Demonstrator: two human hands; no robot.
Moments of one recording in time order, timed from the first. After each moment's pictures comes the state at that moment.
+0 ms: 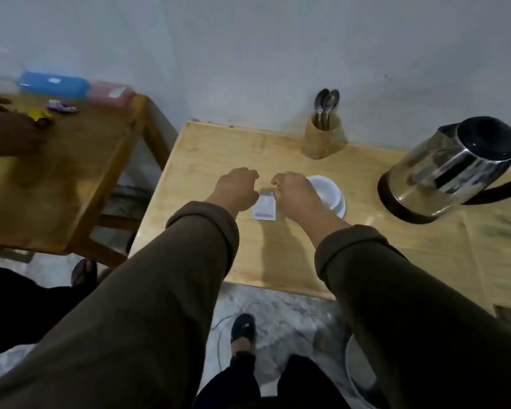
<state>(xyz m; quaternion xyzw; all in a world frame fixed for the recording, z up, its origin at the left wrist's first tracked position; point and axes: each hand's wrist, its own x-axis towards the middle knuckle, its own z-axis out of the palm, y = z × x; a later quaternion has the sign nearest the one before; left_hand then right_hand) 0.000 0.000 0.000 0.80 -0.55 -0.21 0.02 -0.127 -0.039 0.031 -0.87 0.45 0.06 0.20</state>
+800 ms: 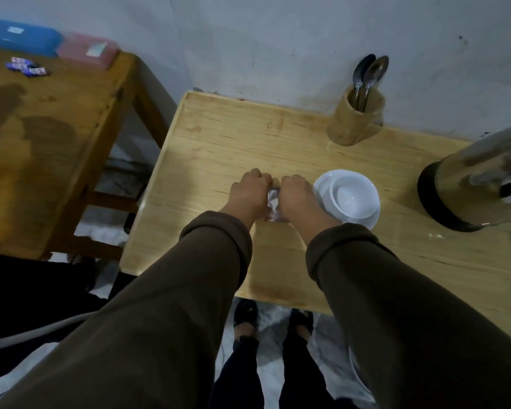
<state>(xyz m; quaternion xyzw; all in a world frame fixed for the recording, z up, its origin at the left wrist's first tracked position) 0.016 -0.023 -0.069 0.80 -0.54 -0.25 0.01 -0.071 -0.068 -0.038 -0.84 0.47 0.21 0.16</state>
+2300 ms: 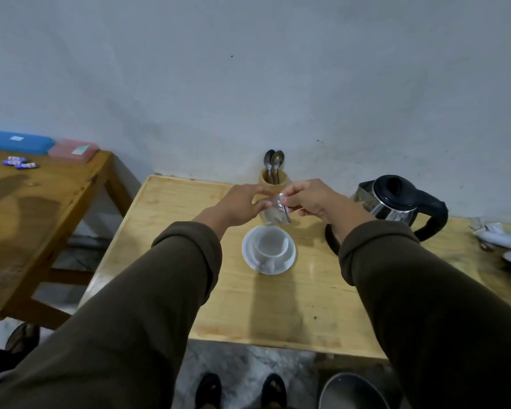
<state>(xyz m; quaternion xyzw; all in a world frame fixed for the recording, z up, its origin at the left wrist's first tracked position) -0.059 -0.066 0.082 0.69 -0.65 -0.24 0.22 -0.213 -0.132 0.125 -0.67 0.53 -0.08 0.51</state>
